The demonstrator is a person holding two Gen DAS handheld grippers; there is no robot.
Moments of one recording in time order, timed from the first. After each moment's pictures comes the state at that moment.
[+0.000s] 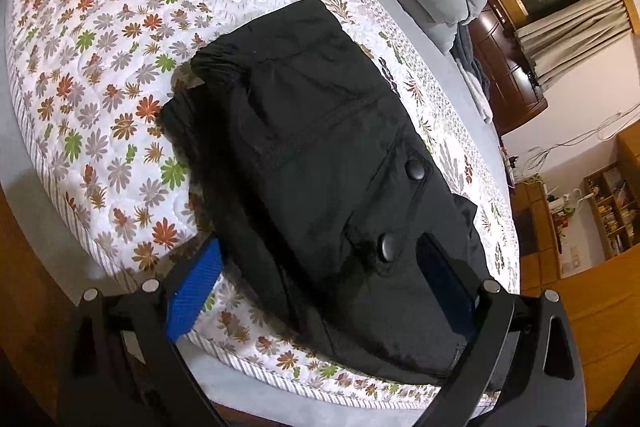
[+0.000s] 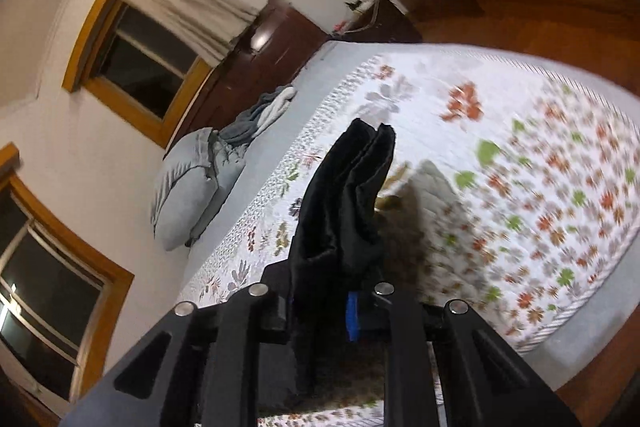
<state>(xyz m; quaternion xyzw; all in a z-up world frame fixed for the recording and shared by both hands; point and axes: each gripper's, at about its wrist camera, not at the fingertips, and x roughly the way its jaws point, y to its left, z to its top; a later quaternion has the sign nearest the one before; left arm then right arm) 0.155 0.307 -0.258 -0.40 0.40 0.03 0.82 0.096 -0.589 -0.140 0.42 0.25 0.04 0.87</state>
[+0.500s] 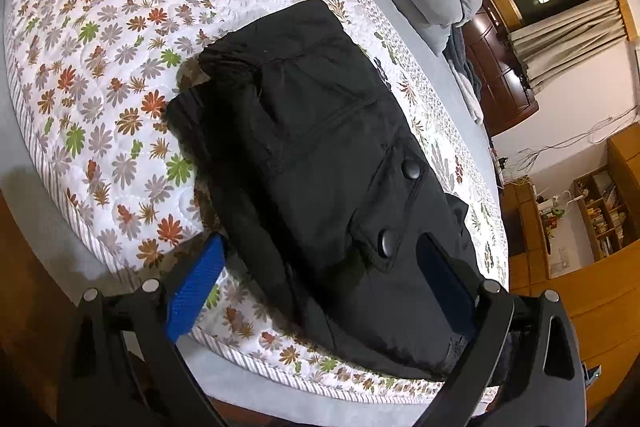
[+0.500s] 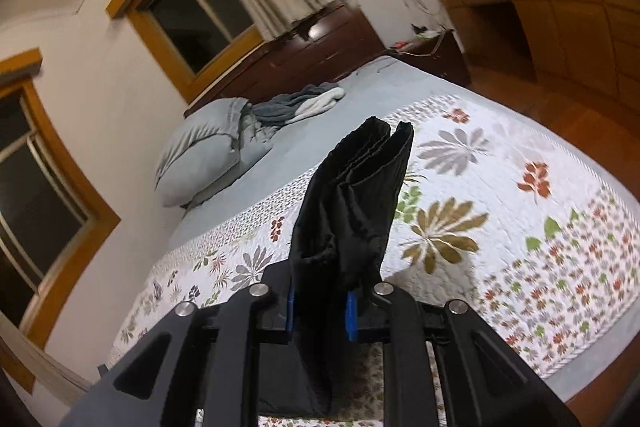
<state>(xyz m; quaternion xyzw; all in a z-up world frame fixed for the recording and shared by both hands) 0.146 0.318 -0.260 -0.42 0.40 0.01 0.82 0.115 -0.490 -0.042 0.27 0.25 0.07 0.93</state>
